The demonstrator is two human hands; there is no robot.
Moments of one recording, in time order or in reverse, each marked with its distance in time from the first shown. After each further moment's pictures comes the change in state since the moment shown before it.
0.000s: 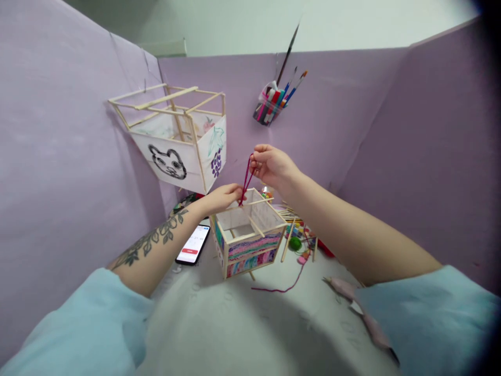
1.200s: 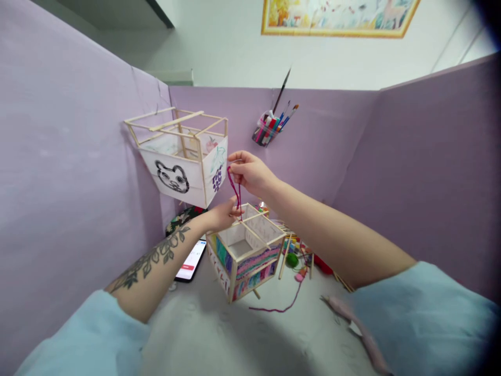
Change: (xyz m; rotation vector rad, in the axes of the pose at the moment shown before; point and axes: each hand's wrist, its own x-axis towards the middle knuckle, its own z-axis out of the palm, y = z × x) left_hand 0.000 -0.023 0.009 -0.131 -0.072 -0.029; right_hand 0.009 -0.005 0.051 -0.213 -0.221 -0.170
